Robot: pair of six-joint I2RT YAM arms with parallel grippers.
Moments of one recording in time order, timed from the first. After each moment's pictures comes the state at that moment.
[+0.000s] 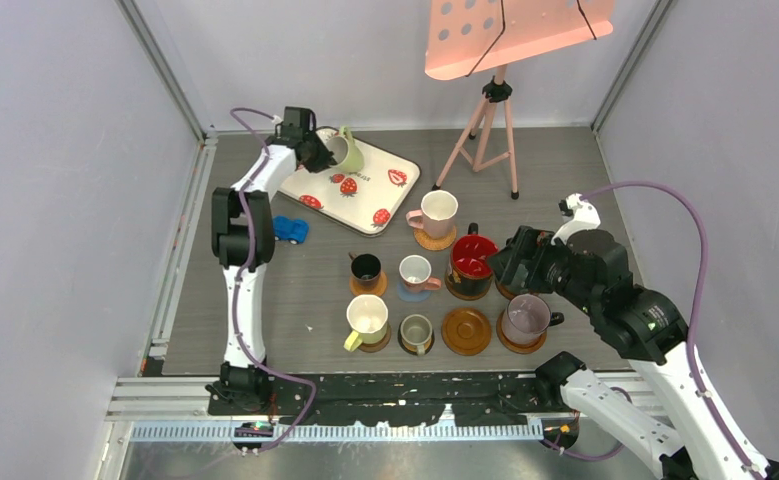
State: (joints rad) left arm -0.14 2.36 2.01 -0.42 0.11 -0.74; right arm 0.53 0.66 1.04 -0.91 0.11 0.58
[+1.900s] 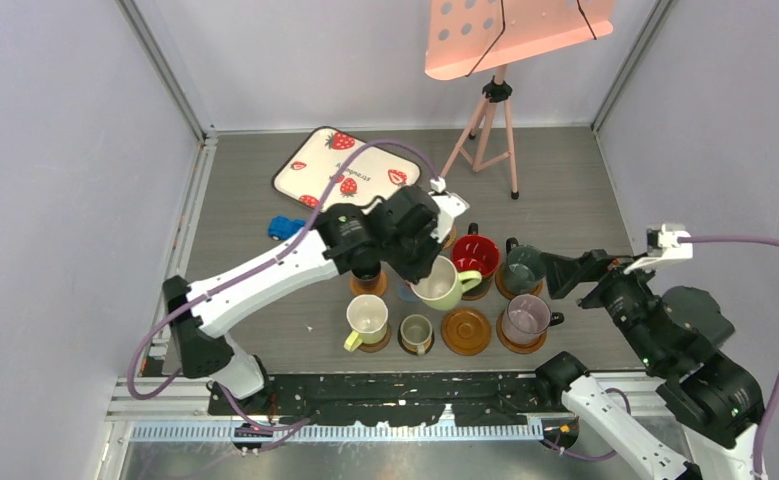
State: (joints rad) left arm -1.05 1.54 1.66 -0.94 0.01 -0.19; right arm 0.53 0.42 1.16 -0.91 0.26 0.40
